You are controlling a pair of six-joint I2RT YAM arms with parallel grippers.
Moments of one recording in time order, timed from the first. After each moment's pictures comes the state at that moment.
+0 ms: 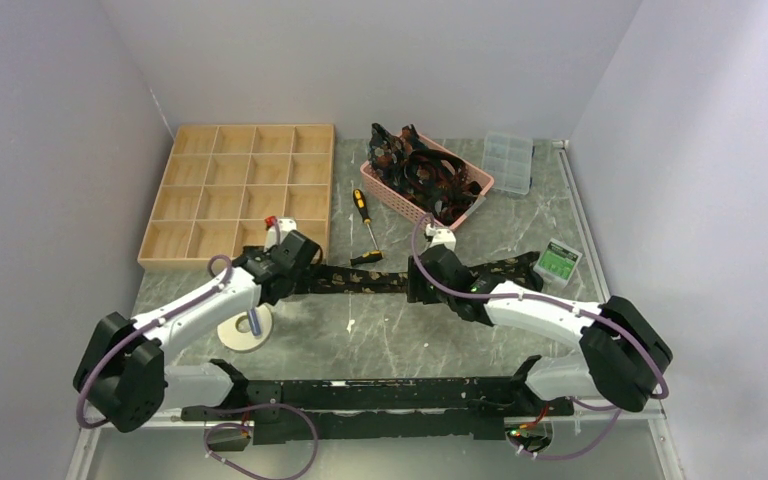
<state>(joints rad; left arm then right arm) -0.65 1.24 0.78 -0.67 -0.63 -0.56 0.79 1.30 0.62 -0.11 0.23 0.60</state>
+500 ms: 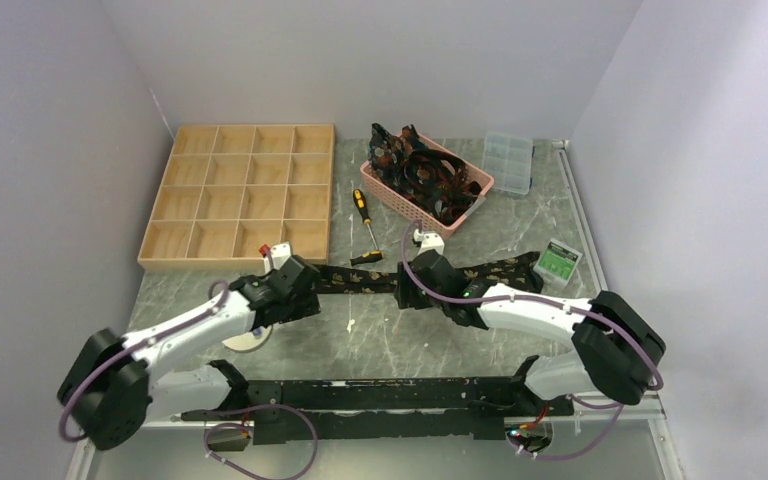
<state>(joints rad) -0.71 1.06 0.61 -0.63 -0.40 -0.90 0.86 1.33 0.61 -0.04 0.20 0.60</state>
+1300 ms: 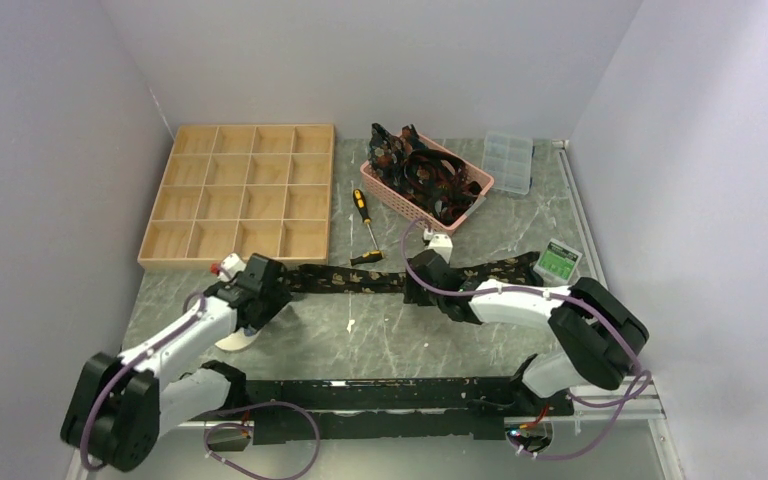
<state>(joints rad) -0.44 1.11 0.50 -0.54 -0.33 -1.12 0.83 1.44 0.61 -0.01 0.30 0.68</state>
